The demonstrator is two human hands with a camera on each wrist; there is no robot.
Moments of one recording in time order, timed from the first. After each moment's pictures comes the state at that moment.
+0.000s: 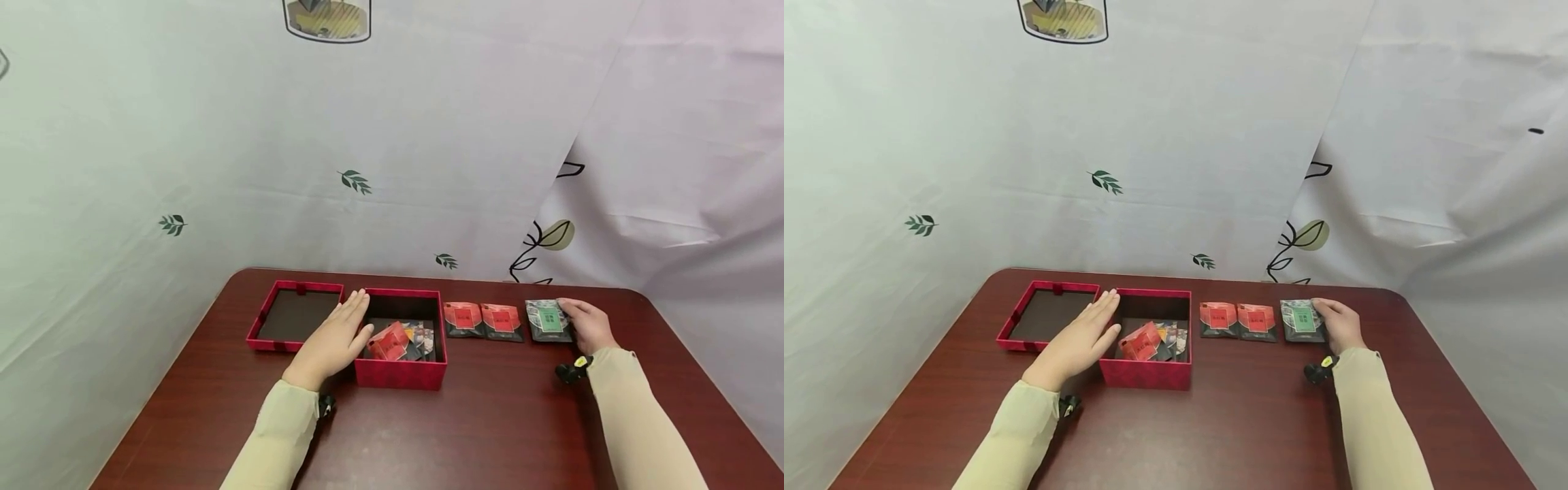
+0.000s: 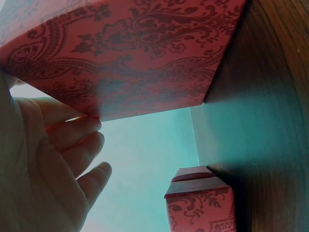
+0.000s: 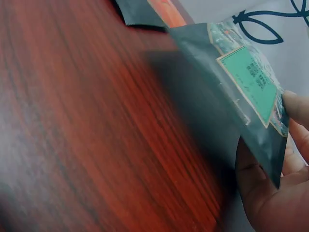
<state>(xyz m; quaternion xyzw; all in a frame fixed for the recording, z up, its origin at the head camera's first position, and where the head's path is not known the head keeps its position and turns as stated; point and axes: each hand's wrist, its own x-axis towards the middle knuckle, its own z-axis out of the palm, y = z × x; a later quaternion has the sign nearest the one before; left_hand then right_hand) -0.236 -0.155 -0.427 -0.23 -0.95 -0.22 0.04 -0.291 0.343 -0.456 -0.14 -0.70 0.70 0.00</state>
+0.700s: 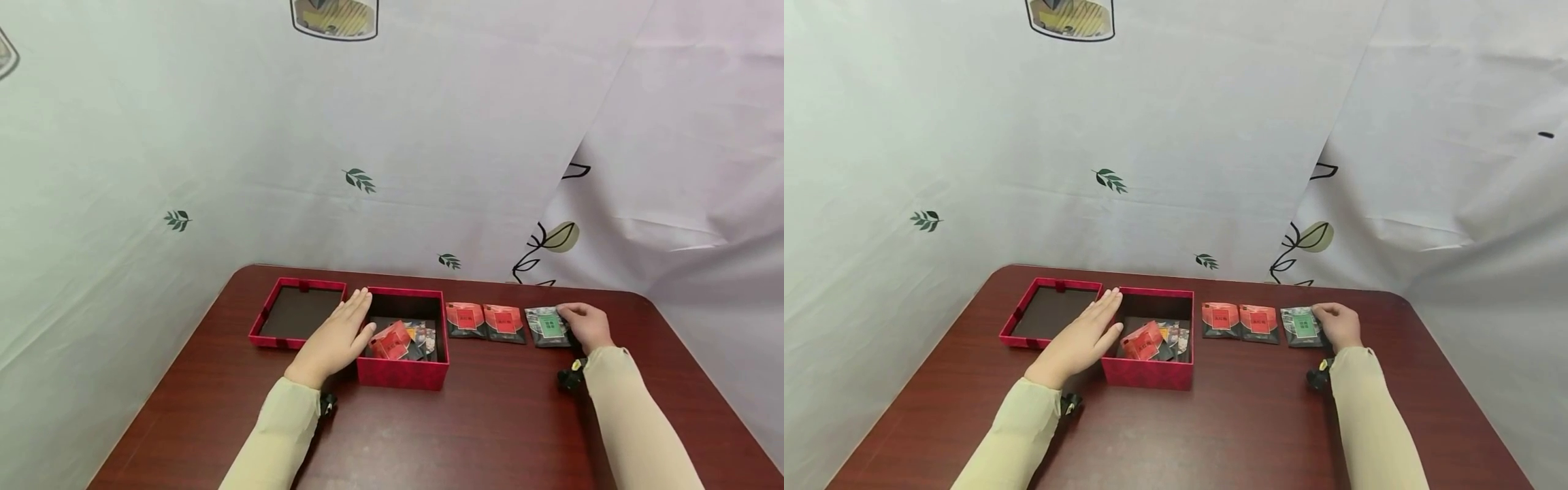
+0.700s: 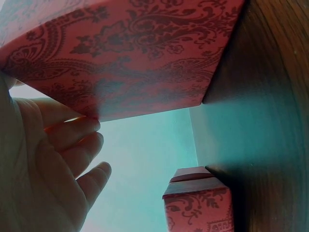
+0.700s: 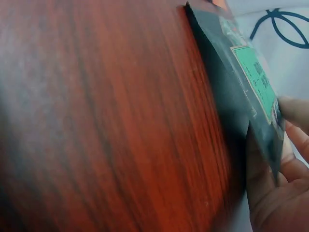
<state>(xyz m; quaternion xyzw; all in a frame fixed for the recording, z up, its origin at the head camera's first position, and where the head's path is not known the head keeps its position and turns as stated) -0.236 -0.155 -0.429 -0.23 -0.95 -0.22 0.04 -0.301 0.347 -0.470 -0.13 -0.88 0.46 0.04</state>
